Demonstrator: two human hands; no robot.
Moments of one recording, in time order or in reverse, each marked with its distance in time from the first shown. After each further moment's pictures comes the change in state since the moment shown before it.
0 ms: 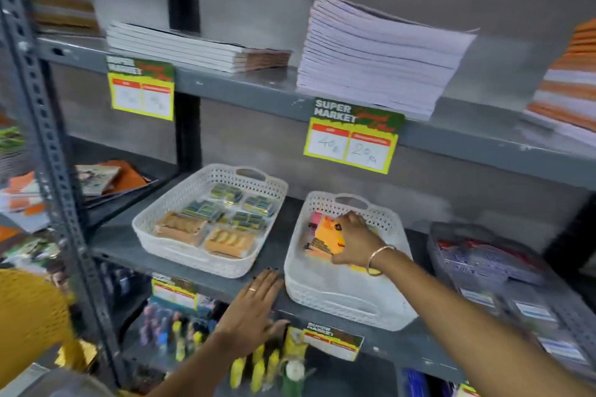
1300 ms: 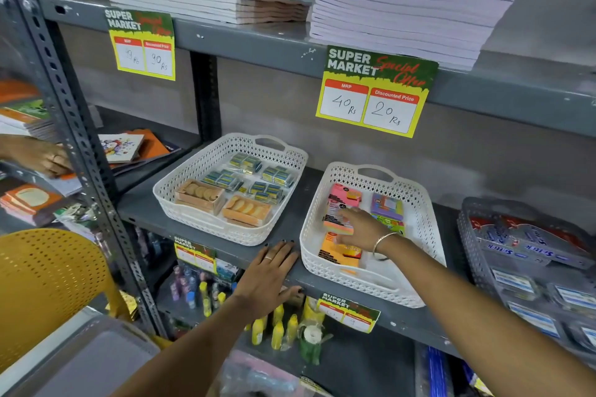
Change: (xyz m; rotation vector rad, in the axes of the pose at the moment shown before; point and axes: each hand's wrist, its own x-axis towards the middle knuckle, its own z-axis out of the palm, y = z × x) left_hand 0.004 -0.004 0.014 0.122 -0.029 -0.052; right_hand 0.013 0.003 0.041 0.156 -0.207 -0.070
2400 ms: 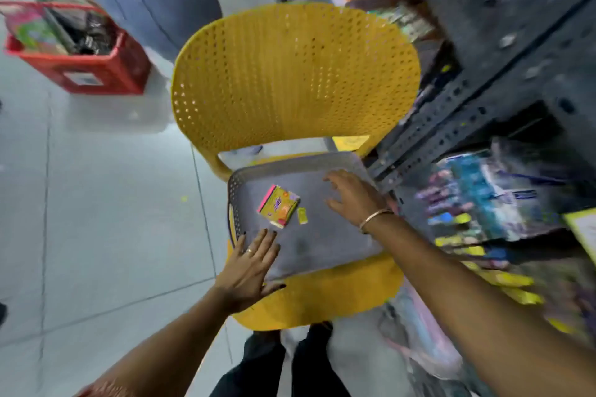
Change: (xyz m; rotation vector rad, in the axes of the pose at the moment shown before) left_hand -0.454 -0.135 0.162 -0.283 -0.508 -0.939; right_hand 0.115 -0.411 0.402 -0.114 -0.496 -0.779
